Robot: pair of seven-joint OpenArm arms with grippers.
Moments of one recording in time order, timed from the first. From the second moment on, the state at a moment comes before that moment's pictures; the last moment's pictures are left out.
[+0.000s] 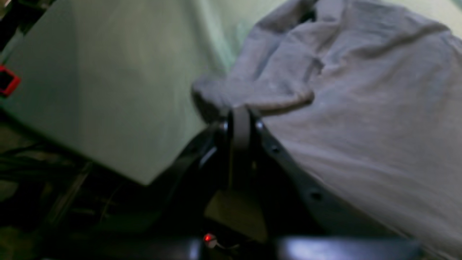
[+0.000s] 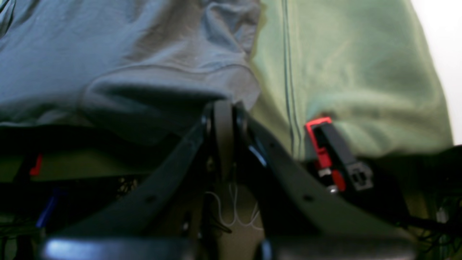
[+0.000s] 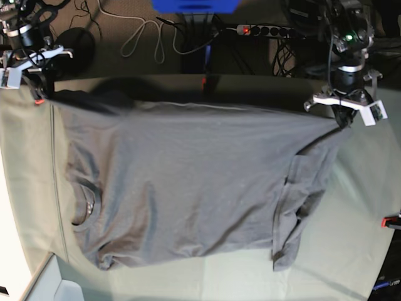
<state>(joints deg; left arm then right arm) 28.1 4.2 -22.8 113.9 -13.0 -0.1 26.5 -35.8 -3.0 44.0 108.6 23.1 39.6 -25.2</state>
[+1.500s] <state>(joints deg) 22.1 1.4 -30.1 92.1 -27.9 -0.3 25.6 -35.9 -2.7 43.9 103.0 22.9 39.6 -25.2</state>
